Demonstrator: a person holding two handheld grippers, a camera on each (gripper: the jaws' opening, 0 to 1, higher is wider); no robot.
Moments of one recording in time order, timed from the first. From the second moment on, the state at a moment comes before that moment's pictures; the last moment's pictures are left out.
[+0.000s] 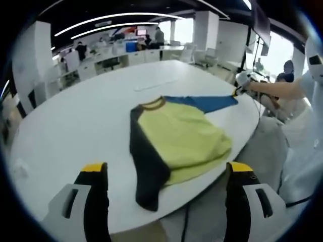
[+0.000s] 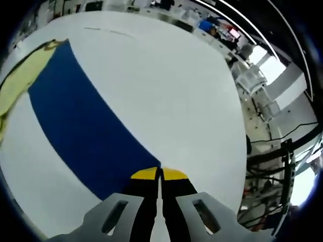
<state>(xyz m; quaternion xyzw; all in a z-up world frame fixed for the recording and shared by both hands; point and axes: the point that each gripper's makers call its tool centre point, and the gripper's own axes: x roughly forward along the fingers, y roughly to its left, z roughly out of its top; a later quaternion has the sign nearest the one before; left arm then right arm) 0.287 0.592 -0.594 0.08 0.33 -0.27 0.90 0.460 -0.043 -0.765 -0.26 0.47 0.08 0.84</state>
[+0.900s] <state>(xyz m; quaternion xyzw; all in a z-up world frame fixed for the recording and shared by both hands) 0.285 0.596 -0.598 0.08 0.34 -0.26 0.90 0.471 -0.051 -0.759 -0.25 0.45 0.06 0.86</state>
